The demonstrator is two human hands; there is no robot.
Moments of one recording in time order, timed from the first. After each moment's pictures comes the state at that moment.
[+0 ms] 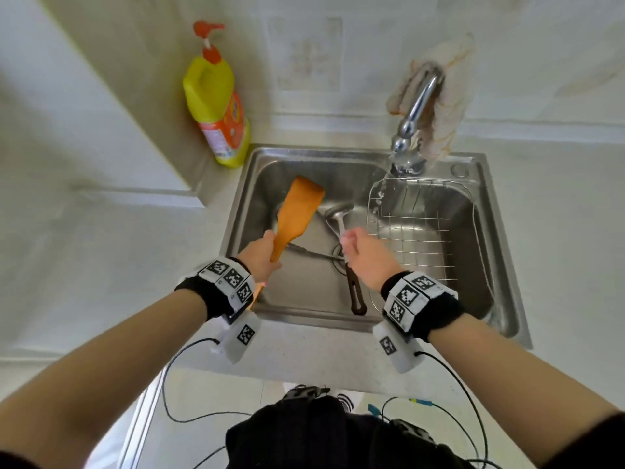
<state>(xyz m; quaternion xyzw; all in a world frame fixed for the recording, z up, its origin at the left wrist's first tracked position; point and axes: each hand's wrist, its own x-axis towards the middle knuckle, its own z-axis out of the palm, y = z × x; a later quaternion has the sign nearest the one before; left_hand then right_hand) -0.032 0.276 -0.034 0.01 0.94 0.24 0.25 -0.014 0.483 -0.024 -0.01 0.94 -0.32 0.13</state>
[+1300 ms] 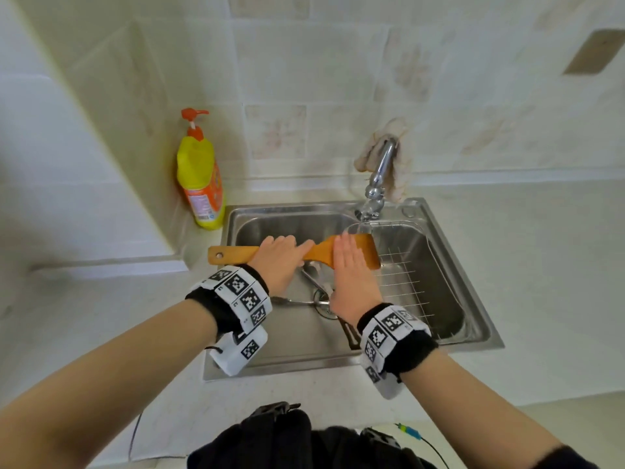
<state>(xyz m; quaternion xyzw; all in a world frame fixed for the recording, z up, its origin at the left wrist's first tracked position) -0.011 0.310 -0.021 0.24 0.97 -0.02 0.07 0.021 0.465 -0.050 -0.10 0.99 -0.11 0.05</state>
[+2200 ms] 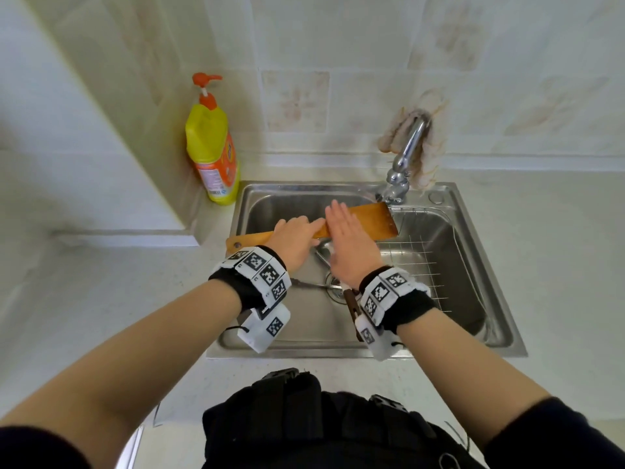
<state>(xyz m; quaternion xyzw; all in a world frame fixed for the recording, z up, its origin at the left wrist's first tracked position) -0.035 0.340 -0.005 0.20 0.97 0.10 0.09 -0.020 0.474 -0.031 -0.15 0.99 -0.05 0.01</state>
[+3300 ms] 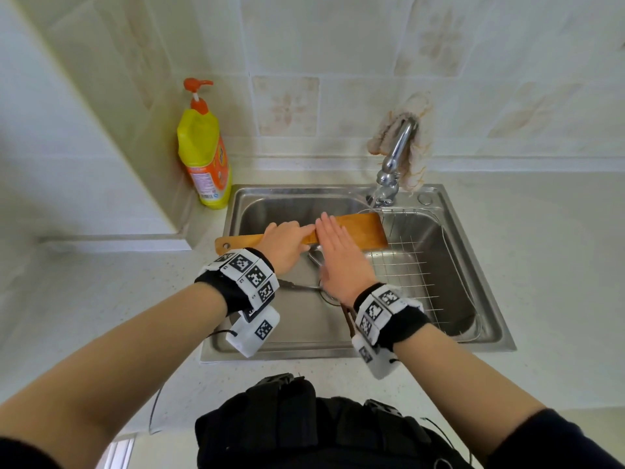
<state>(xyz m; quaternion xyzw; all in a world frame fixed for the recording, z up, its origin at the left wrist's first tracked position) -0.029 0.341 -0.001 0.21 0.96 0.10 0.11 0.006 0.480 -0.042 -0.15 0.99 -0.06 -0.03</state>
